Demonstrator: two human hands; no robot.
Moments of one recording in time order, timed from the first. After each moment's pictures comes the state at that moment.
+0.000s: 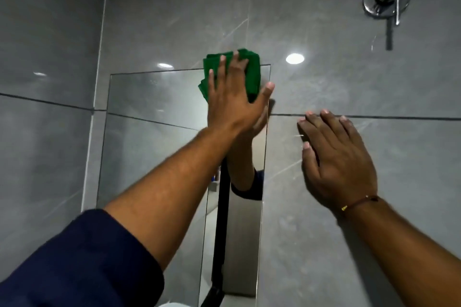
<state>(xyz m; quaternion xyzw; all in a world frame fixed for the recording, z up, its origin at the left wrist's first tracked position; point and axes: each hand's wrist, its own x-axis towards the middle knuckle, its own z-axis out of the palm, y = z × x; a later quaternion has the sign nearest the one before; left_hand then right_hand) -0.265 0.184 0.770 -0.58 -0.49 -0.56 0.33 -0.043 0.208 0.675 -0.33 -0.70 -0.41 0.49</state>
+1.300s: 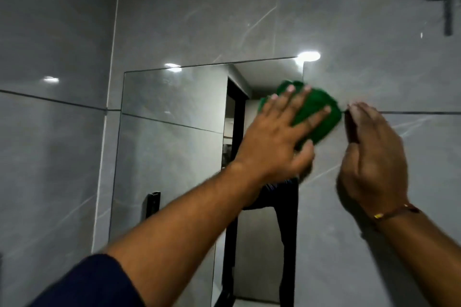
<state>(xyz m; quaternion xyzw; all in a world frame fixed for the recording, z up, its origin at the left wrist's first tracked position) -0.272 0.186 0.710 -0.70 -0.40 -0.32 0.50 -0.075 0.227 0.672 -0.27 -0.64 -0.31 0.65</state>
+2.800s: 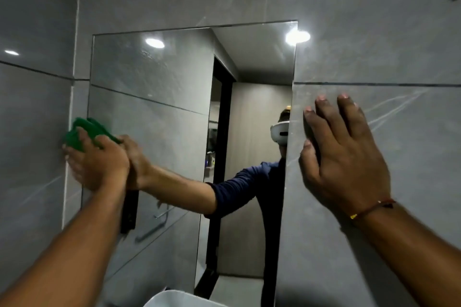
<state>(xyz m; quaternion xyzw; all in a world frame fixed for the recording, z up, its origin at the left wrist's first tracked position) -0.512 0.196 0.604 -0.16 -0.66 -0.72 0.14 -0.091 0.219 0.642 -0.33 -0.68 -0.44 0.48</state>
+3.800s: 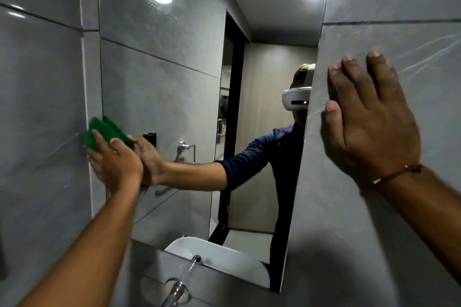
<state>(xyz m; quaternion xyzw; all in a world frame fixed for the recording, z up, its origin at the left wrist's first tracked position) -0.520 0.190 0.497 -0.17 -0.67 -0.72 0.10 -0.090 0.214 0.617 -0.33 -0.69 -0.44 0.47</state>
